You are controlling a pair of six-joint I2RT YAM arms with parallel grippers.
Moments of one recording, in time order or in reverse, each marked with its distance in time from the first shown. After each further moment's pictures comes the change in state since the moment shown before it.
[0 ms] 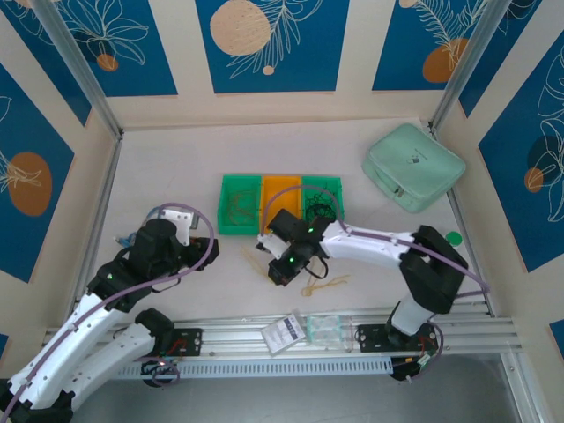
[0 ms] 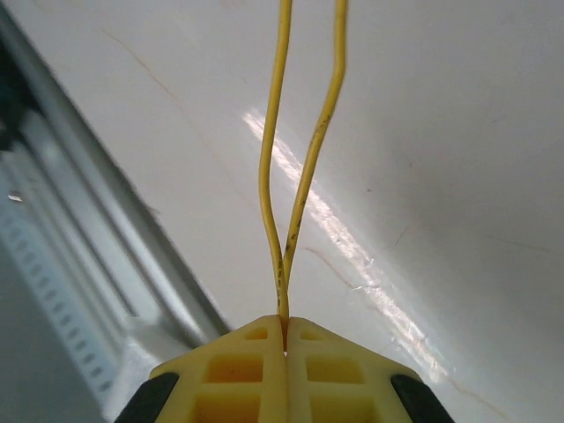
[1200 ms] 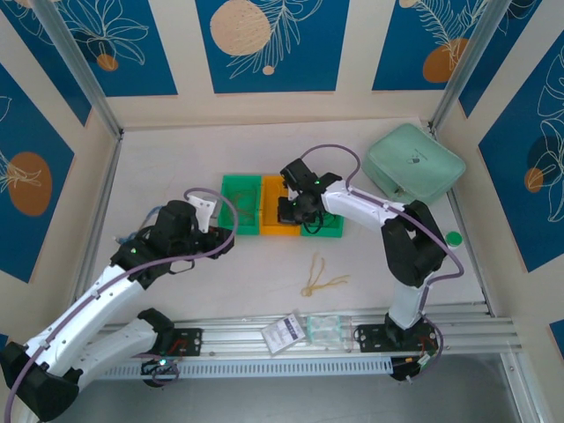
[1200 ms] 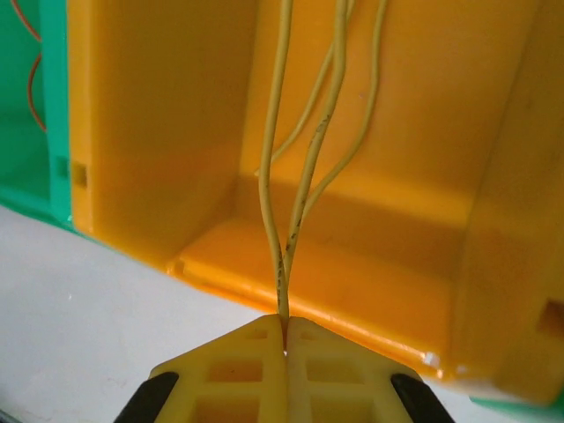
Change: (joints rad) left arm 0.000 0.217 0.054 0.121 0.101 0.101; right arm -0.284 0.245 0.311 -0.006 0.198 0.425
